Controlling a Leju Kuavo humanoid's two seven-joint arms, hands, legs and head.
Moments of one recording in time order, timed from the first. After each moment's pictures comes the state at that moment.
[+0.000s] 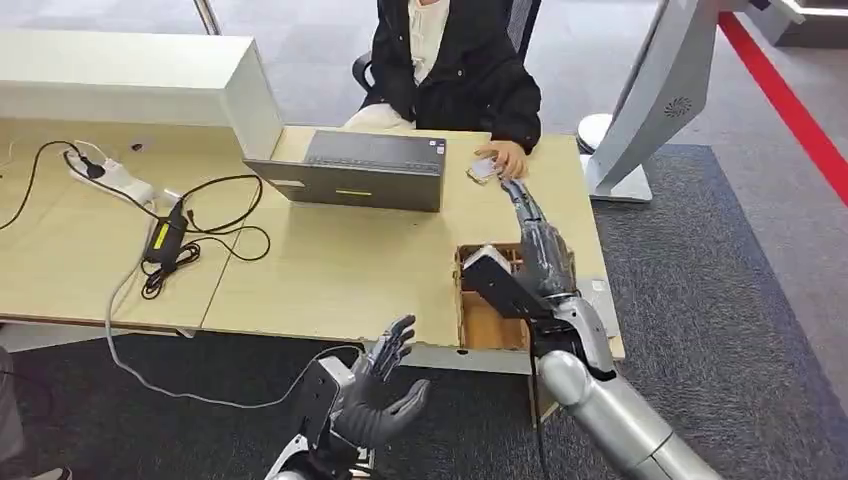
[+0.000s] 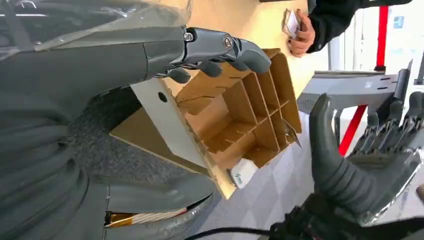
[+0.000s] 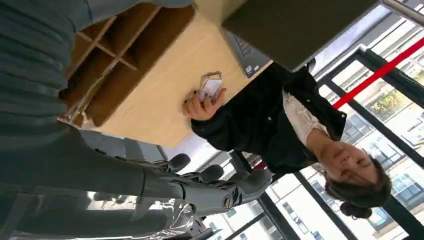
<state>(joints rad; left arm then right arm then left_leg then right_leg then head) -0.16 0.02 -0.88 -1.52 0.05 0.29 -0.18 -0.46 -0.21 0.63 -1.36 0.50 -0.56 0.10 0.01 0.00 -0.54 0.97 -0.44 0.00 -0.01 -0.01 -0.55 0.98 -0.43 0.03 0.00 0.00</state>
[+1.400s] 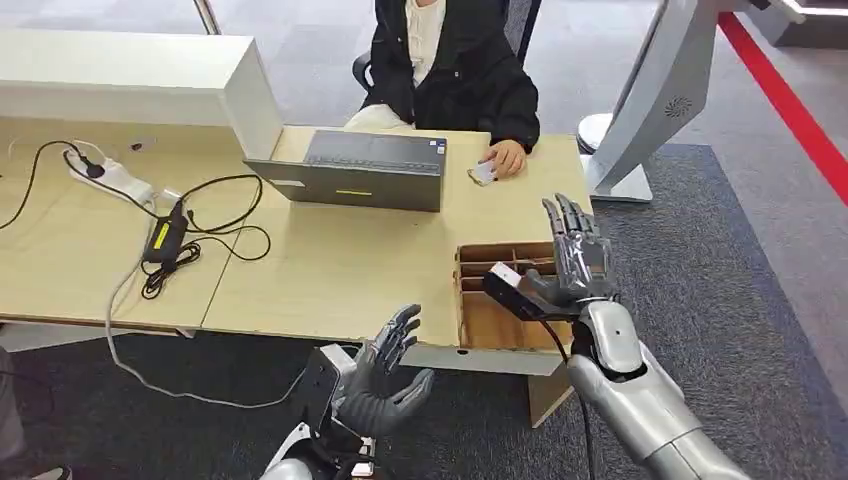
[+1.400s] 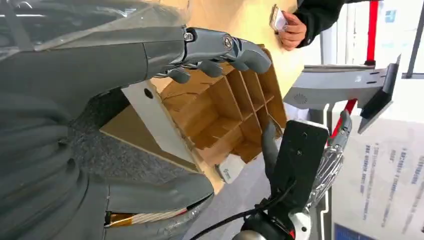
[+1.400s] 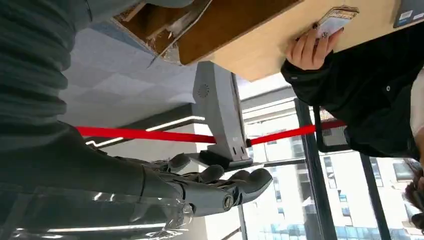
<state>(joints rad) -0.21 0.01 -0.90 -1.52 0.09 0.29 -0.18 -0.49 -0.27 0.55 -1.12 0.98 -0.55 0.24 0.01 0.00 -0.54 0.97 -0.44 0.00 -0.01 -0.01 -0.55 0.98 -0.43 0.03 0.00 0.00</state>
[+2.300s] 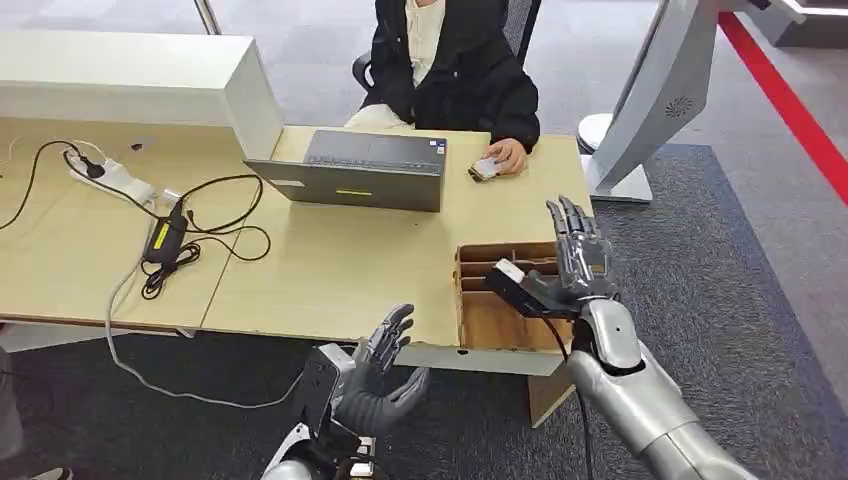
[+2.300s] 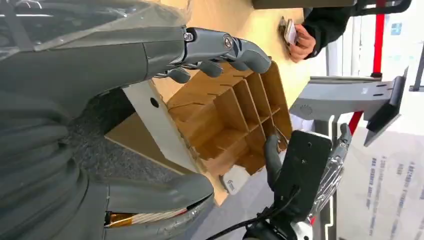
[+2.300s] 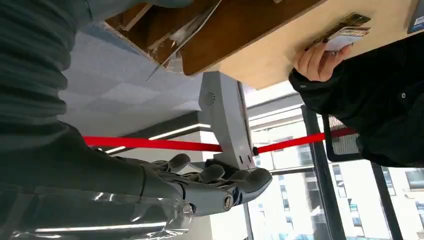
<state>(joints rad) -0.21 0.02 -0.91 -1.52 0.09 0.34 -0.17 -0.52 -0.26 0.56 -1.04 0.94 -0.58 0.23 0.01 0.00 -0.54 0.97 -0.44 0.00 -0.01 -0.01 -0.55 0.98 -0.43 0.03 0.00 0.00</state>
